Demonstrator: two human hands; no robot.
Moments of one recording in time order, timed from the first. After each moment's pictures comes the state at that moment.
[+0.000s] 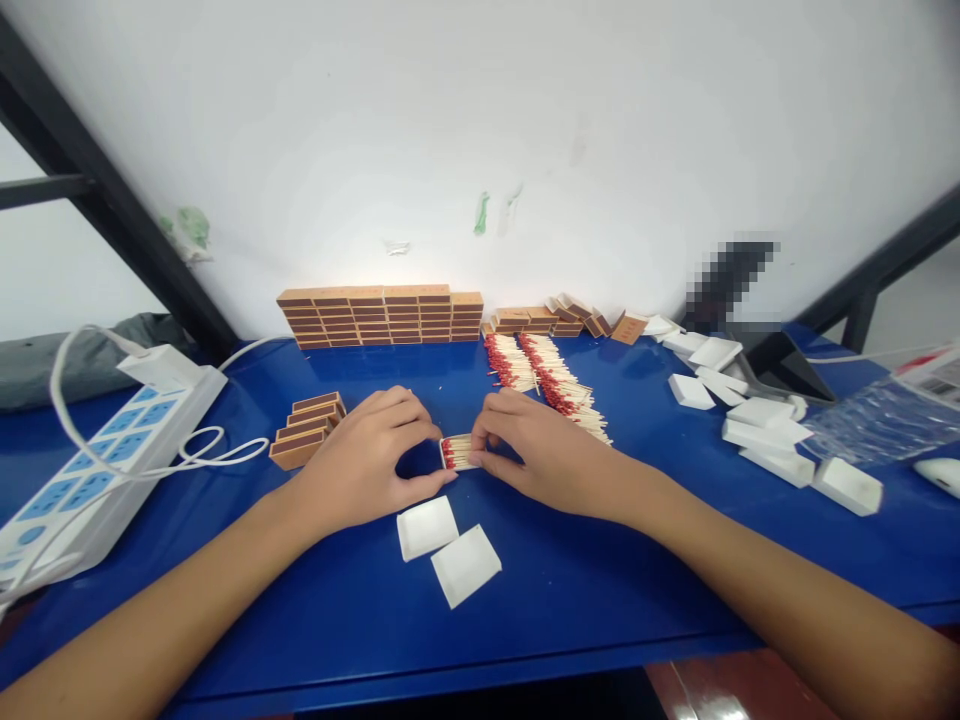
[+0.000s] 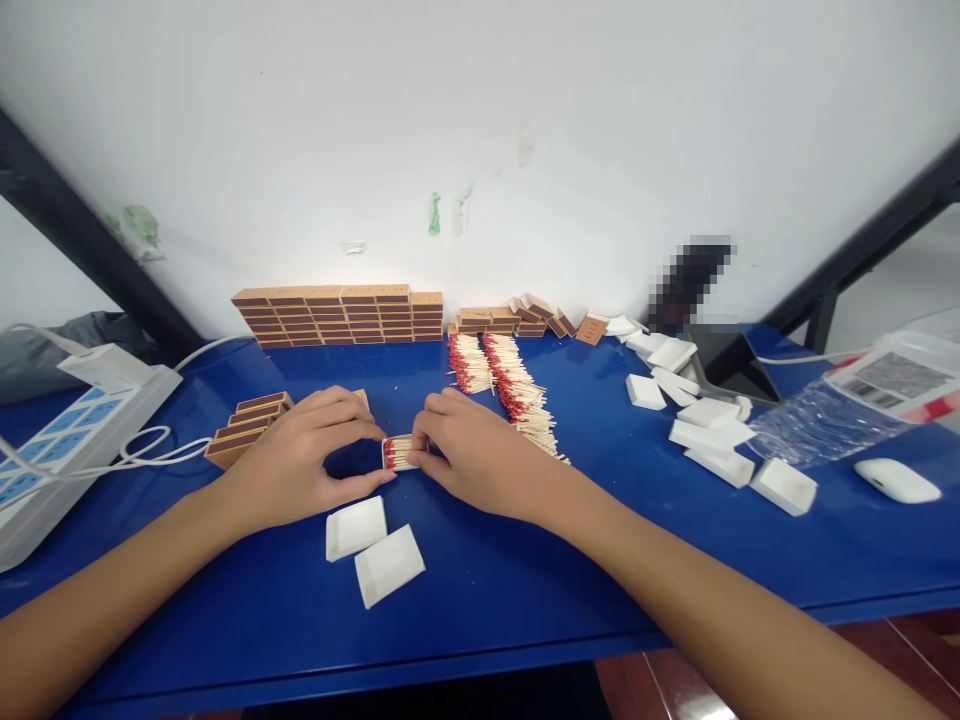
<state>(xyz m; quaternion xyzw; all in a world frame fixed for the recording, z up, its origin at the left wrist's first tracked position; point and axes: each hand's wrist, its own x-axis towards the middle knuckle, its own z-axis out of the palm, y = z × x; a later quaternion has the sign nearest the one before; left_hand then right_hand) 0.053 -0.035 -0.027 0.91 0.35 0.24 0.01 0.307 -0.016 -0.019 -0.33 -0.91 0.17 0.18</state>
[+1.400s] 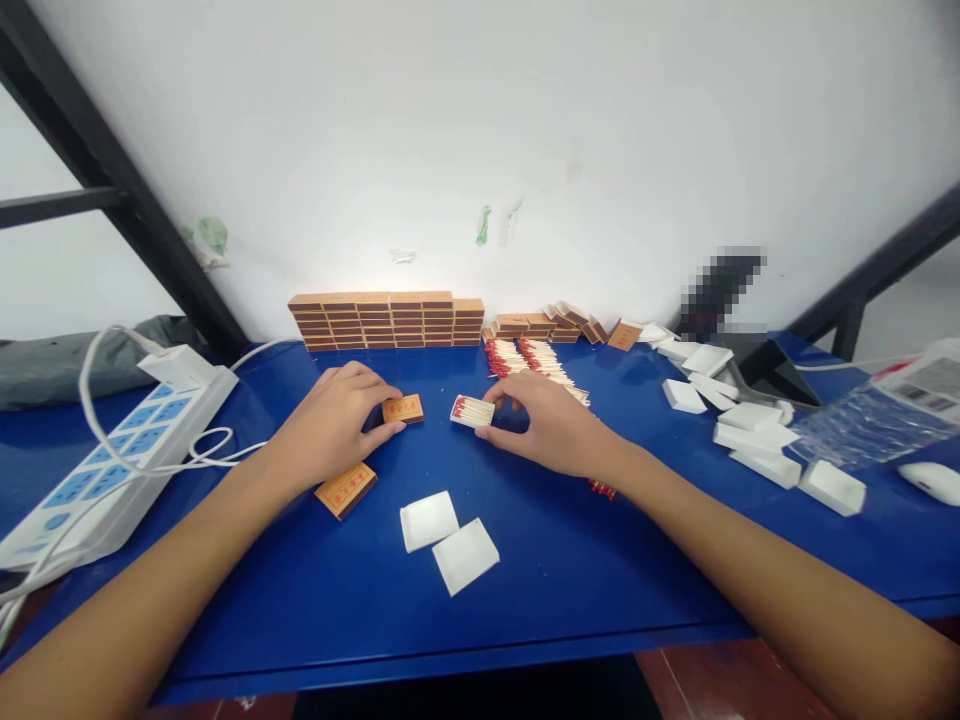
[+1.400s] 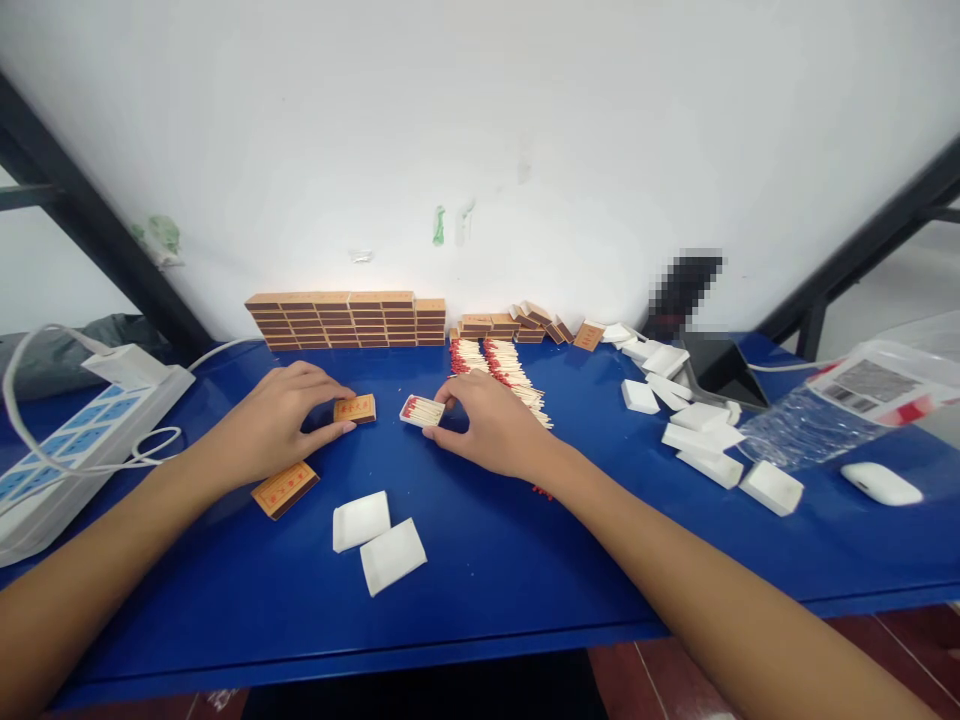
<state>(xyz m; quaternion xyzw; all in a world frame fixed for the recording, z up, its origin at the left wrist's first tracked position) 0.012 -0.010 -0.019 0.87 0.48 0.14 -0.05 0.320 0.014 -0.036 -0.38 -0.88 0.12 0.25</state>
